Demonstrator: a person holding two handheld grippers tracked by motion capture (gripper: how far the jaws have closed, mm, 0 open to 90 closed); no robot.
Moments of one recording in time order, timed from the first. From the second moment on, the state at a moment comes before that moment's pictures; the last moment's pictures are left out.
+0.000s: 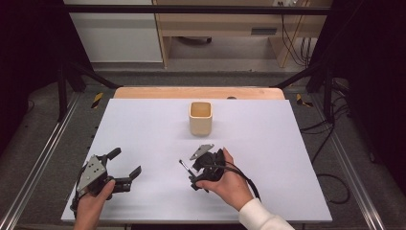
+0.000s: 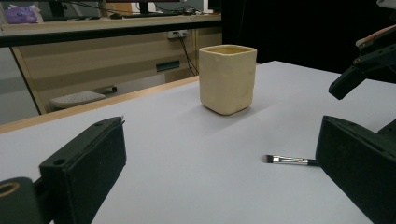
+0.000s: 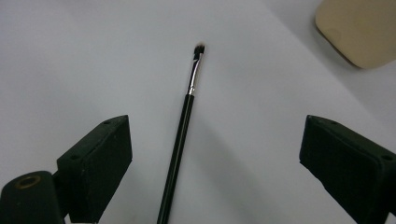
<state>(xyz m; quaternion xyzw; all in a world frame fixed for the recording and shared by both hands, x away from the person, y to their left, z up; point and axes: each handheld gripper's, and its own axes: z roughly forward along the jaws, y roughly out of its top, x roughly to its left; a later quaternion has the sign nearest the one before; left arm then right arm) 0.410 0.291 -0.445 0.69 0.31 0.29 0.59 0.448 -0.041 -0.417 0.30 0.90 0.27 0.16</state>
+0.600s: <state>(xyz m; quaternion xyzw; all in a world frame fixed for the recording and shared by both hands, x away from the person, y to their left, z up) 0.410 0.292 -0.445 0.69 0.31 0.29 0.59 0.452 -0.026 -0.426 0.30 0.91 0.26 0.13</state>
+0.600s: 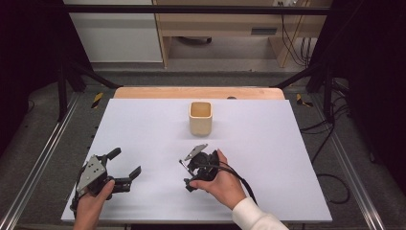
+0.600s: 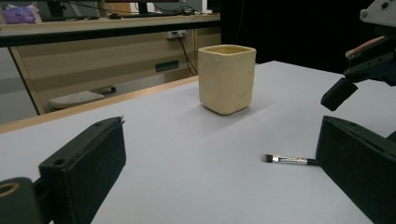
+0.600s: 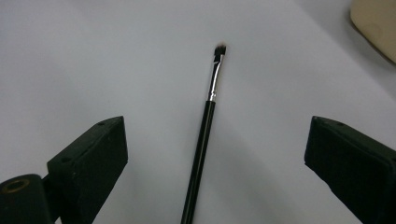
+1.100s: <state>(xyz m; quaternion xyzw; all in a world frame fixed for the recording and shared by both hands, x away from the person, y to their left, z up) 0.410 0.294 -0.446 0.69 0.31 0.29 0.58 0.456 -0.007 -0.428 0.31 0.91 0.27 0.11</state>
